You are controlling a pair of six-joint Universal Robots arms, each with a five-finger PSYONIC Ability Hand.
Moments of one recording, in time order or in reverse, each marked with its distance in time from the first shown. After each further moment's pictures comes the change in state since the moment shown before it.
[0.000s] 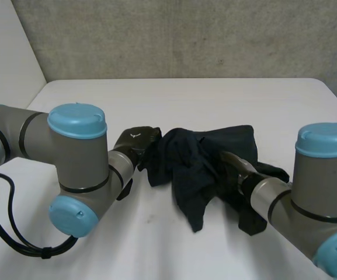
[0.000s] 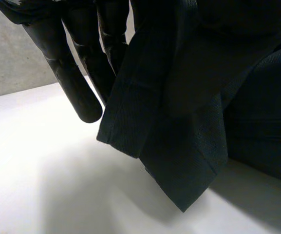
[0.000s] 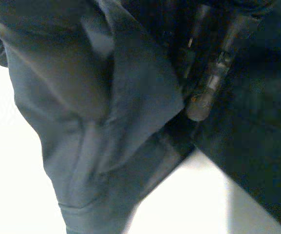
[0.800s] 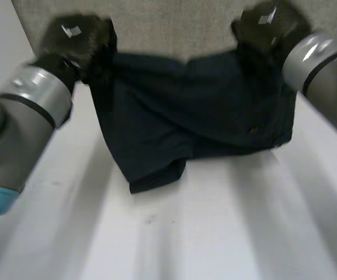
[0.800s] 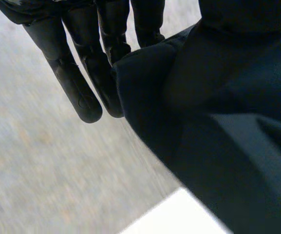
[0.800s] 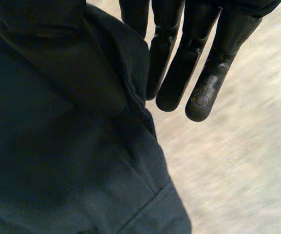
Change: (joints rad) left arm 0.096 0.463 -0.061 0.057 -0.020 0.288; right arm -0.018 -0.074 -0.661 0.261 0.097 -1.060; left_hand 0.000 0.009 0.015 0.018 0.020; right_hand 0.069 0.037 0.054 0.050 0.055
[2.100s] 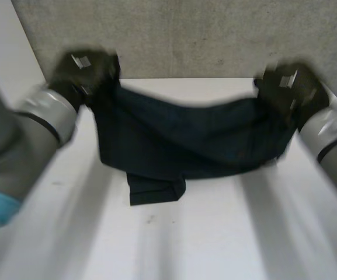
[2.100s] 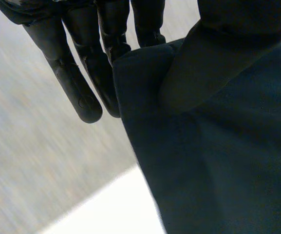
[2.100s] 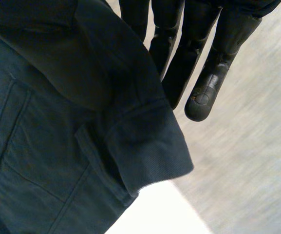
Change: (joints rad) left arm -0.001 -0.014 -0.009 -0.102 -0.012 0.010; right arm -0.062 -0.246 0.568 -0.280 0.050 0.028; left_hand 0.000 0.001 0.001 0.001 0.000; right_hand 0.002 -0.008 0.000 0.000 0.005
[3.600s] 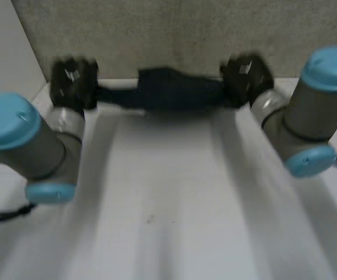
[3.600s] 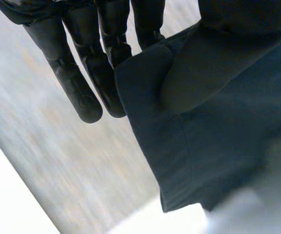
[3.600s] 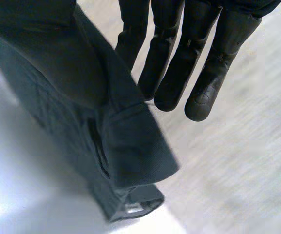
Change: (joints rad) left arm 0.083 -0.263 -0.166 0.597 -0.124 0.127; right arm 0.036 0.529 -0.436 -0.113 -0.065 0.084; left_hand 0.000 0.003 0.003 0.000 0.000; right_hand 0.000 0.001 0.005 0.004 0.005
